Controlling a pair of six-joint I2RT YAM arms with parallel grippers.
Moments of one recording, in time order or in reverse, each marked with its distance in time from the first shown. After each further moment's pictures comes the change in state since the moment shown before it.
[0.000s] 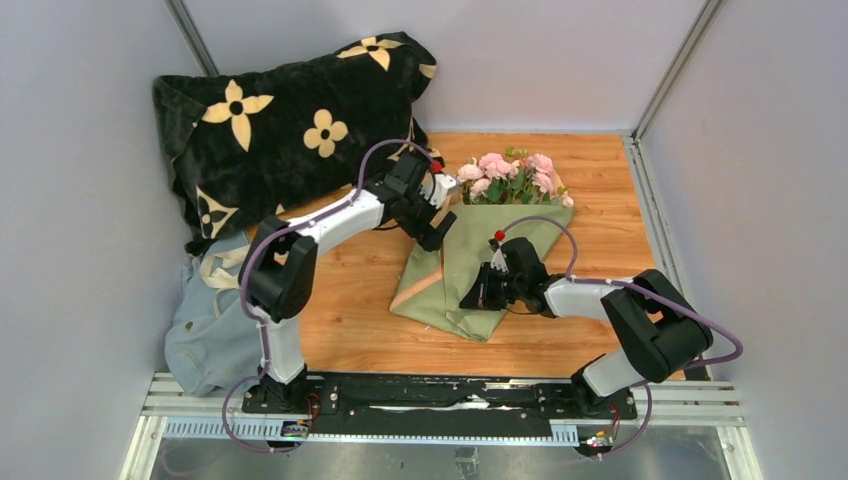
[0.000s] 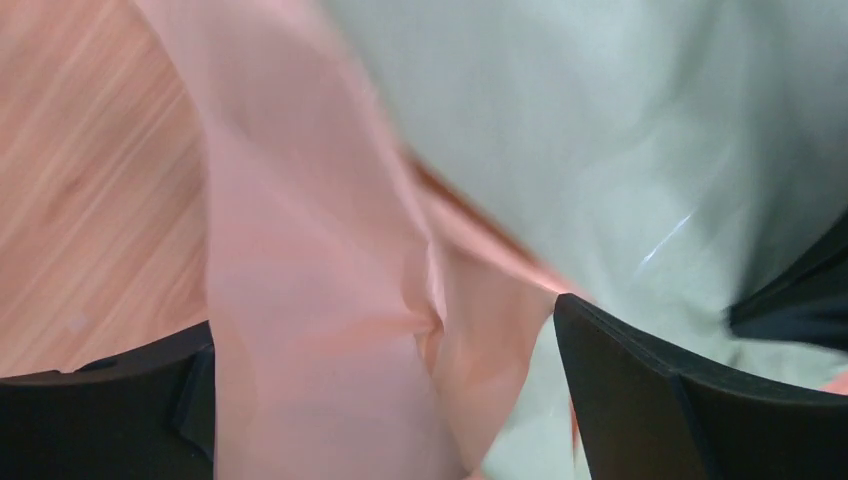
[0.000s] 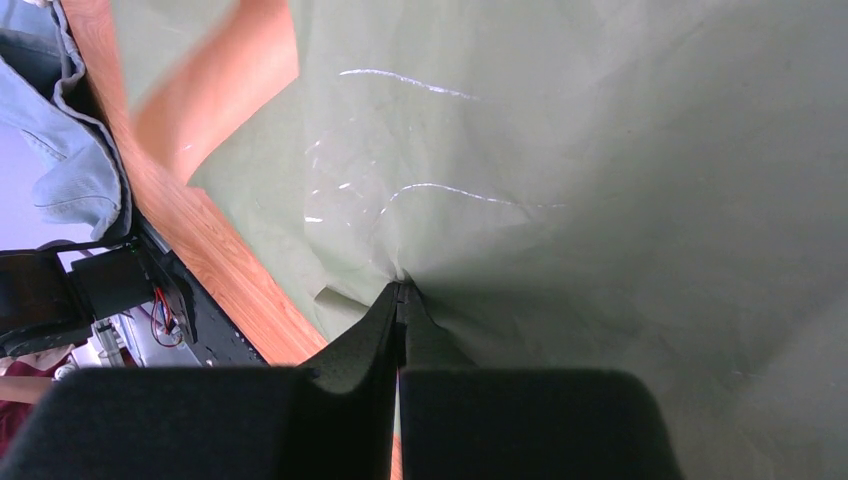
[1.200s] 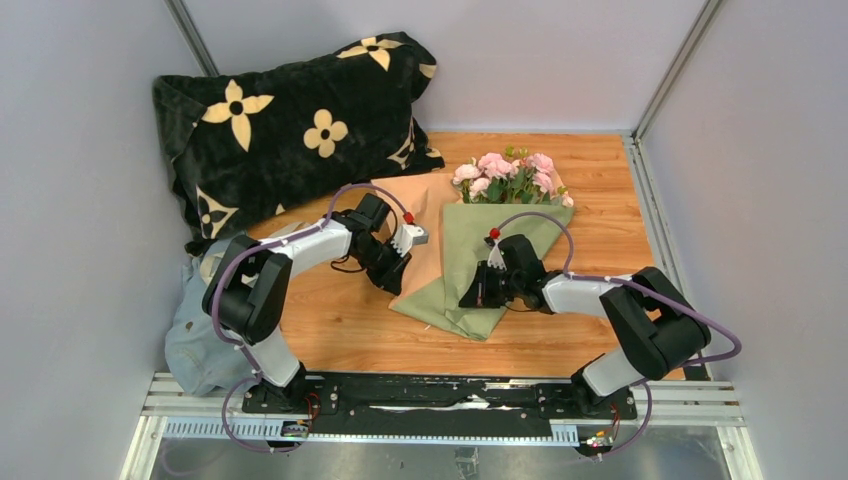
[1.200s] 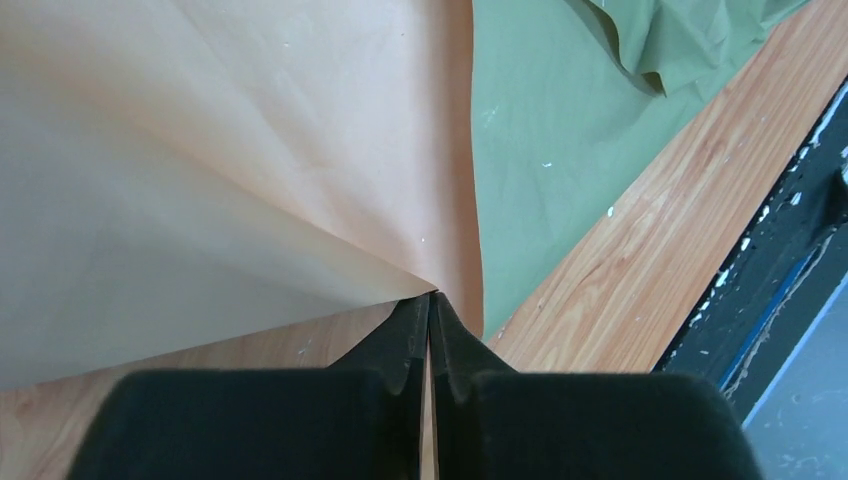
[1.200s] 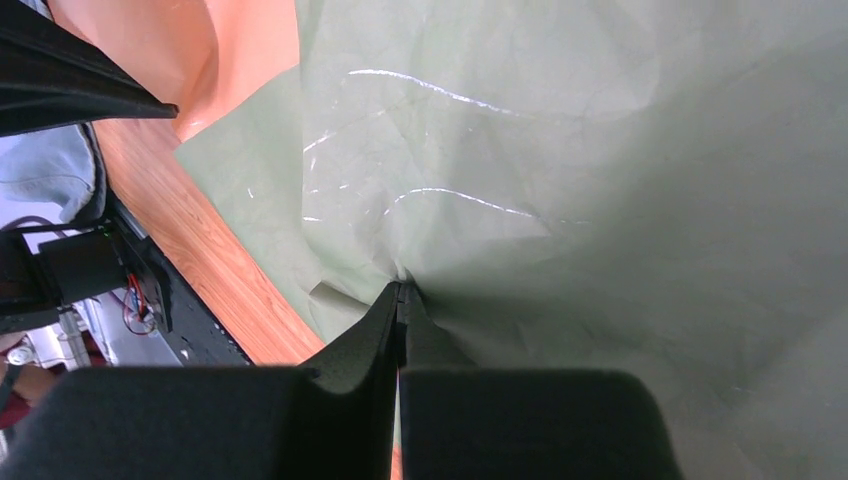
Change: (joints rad) left arm 0.106 -0.272 -0.489 -0.083 0.266 0.224; right arm 0.001 0.013 0.035 -0.037 -0.007 -0.063
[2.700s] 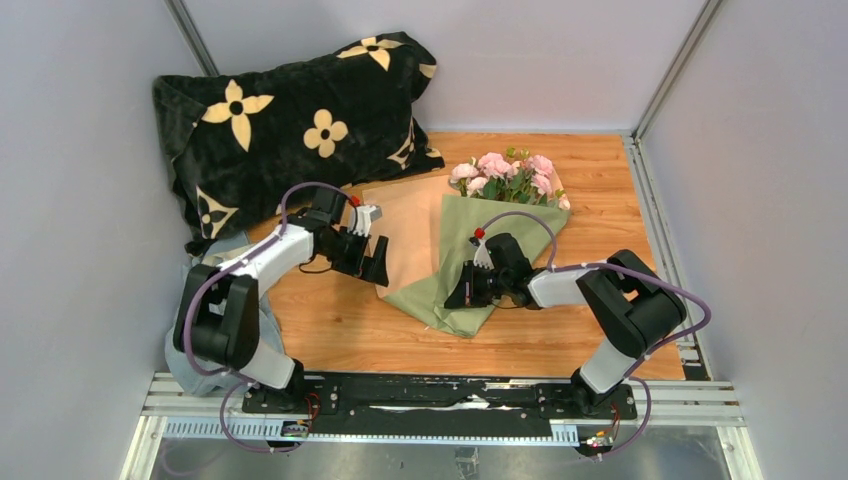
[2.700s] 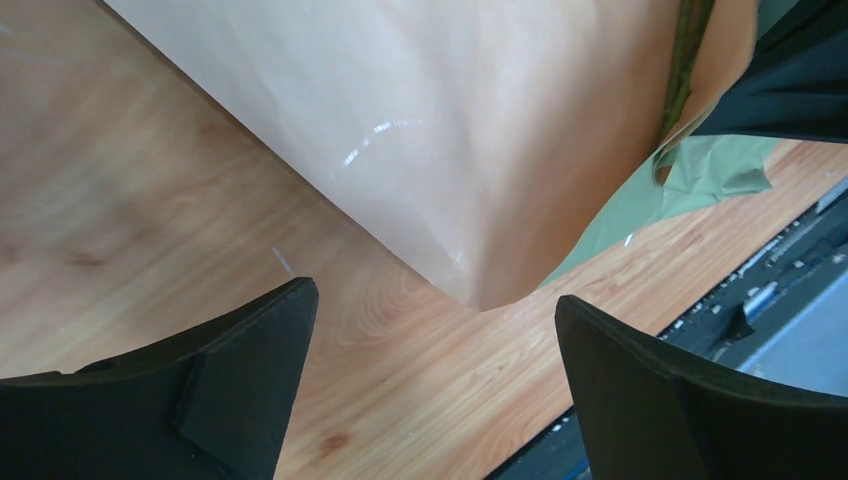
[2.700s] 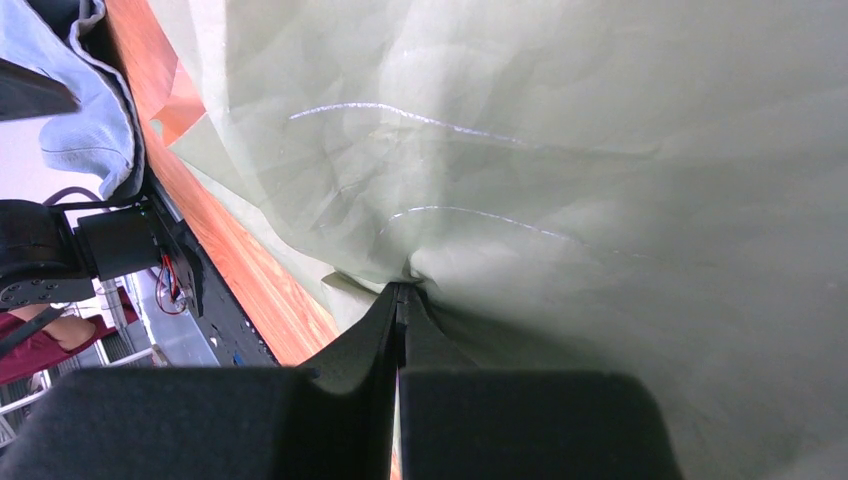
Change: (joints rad) left arm 0.215 -0.215 -0.085 0.002 -0.082 -0.314; right arm 0.051 0.142 0.053 0.122 -0.085 0.023
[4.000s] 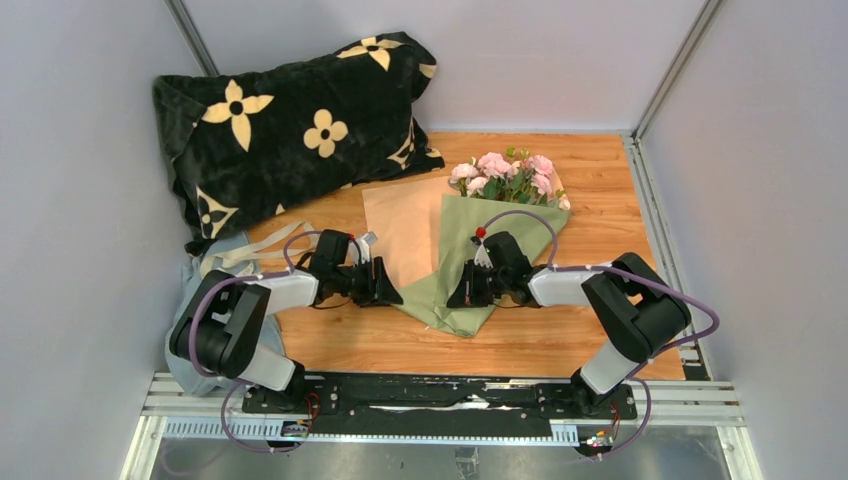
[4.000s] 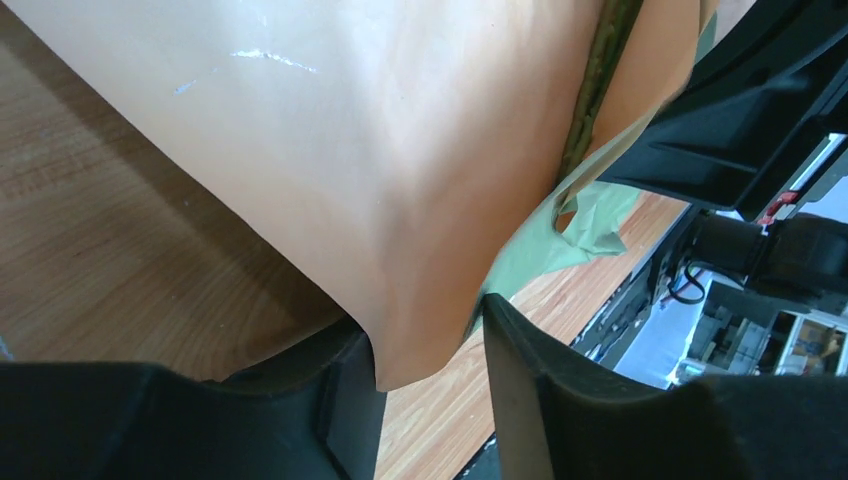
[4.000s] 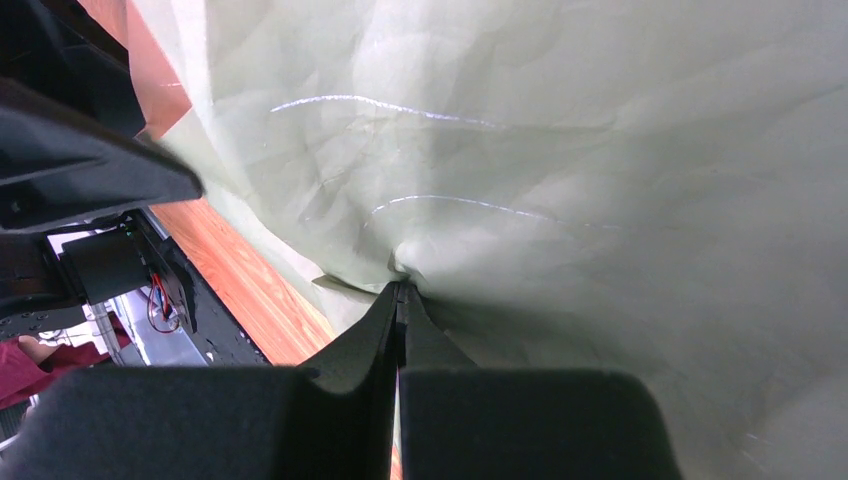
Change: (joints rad) left arm -0.079 -0.015 -0.443 0.663 0.158 -0.605; right arm 0.005 -0.031 0.027 -0.101 0.066 0.018
